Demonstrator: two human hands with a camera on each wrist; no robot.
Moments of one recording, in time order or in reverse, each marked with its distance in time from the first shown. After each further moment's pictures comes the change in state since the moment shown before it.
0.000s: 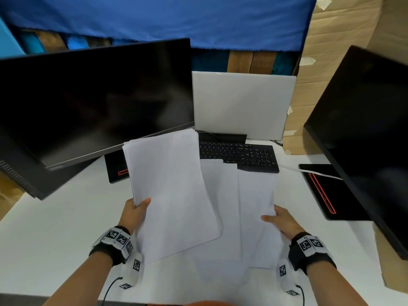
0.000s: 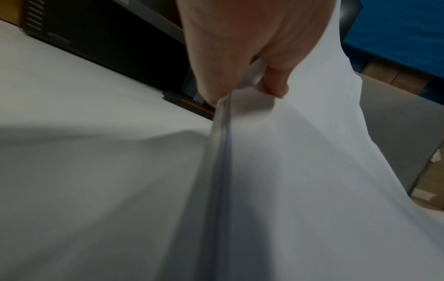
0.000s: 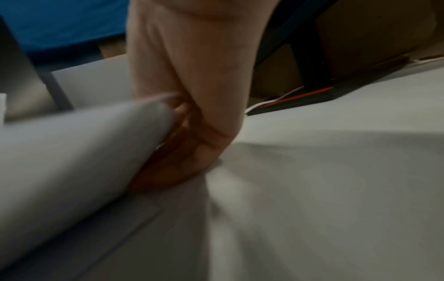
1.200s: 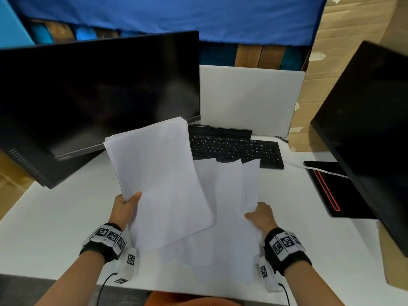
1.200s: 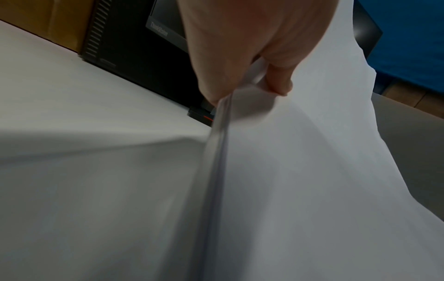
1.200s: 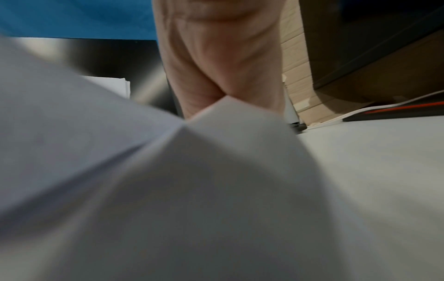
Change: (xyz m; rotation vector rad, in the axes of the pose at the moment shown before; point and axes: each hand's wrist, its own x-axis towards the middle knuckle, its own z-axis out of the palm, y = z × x) left_hand -0.013 -0.001 -0.029 -0.080 0.116 0.007; right_hand -0.008 -0.012 0.074 -0.424 0.097 -0.045
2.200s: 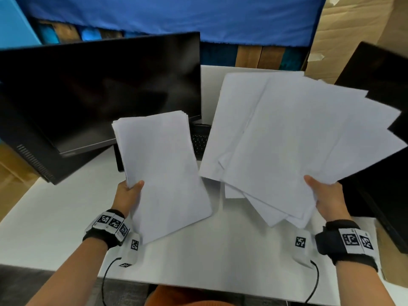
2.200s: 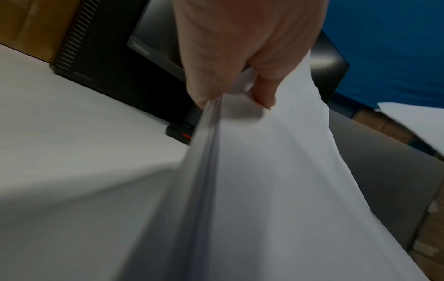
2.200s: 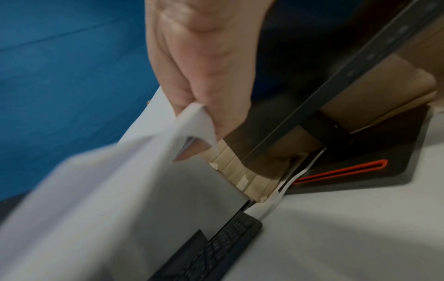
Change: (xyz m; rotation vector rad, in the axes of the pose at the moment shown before) left_hand -0.007 0.029 0.007 0.027 0.022 0.024; right_hand -0.027 -0.003 -0.140 0.851 0.363 -0.150
